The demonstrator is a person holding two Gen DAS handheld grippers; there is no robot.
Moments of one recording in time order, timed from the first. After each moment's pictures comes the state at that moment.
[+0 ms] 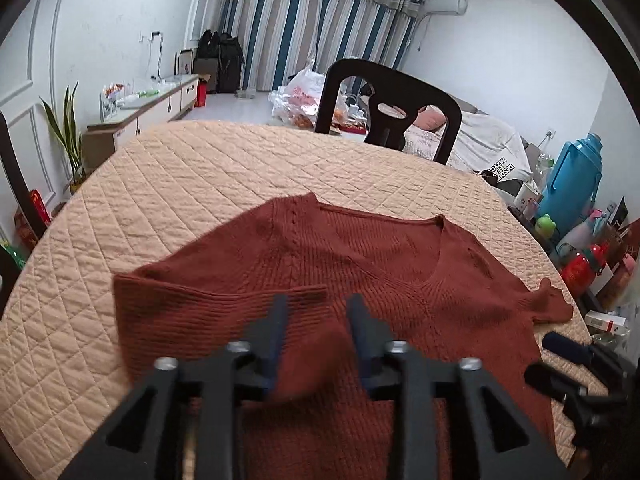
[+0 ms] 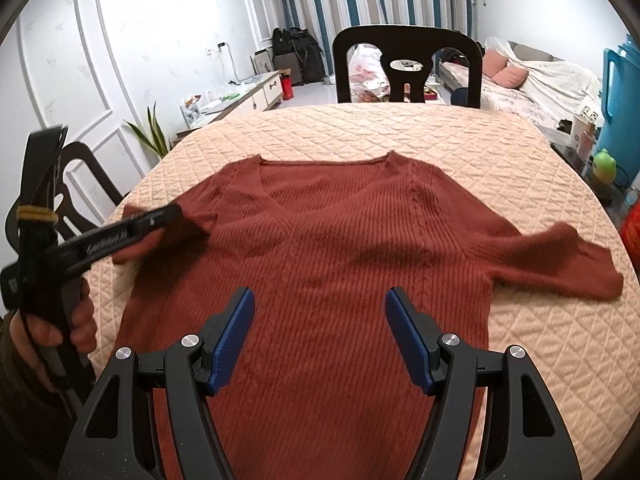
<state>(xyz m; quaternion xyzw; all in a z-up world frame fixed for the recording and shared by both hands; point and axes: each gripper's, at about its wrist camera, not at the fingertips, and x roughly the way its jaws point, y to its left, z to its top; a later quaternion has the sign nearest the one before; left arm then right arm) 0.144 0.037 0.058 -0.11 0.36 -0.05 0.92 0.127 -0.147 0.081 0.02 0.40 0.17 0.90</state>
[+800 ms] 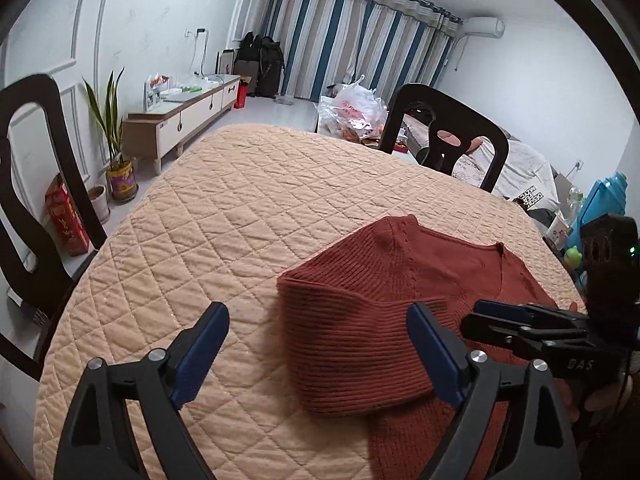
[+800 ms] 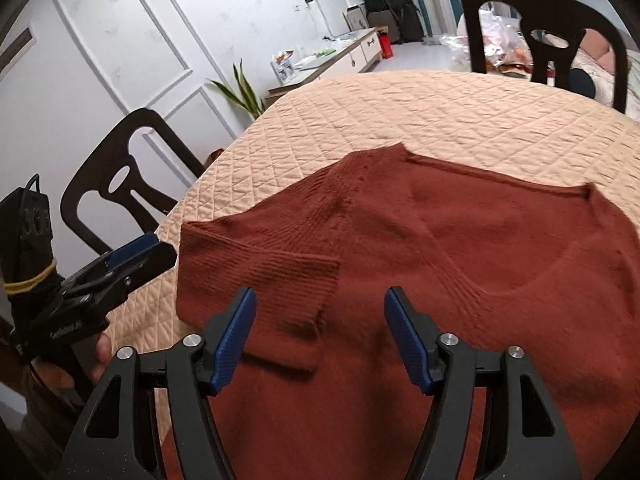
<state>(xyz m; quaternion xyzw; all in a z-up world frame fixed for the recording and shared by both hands) 0.129 0.136 0.051 -0.14 0.36 0.01 0.92 0.217 -0.029 0.046 0.03 0.47 0.35 0.81</state>
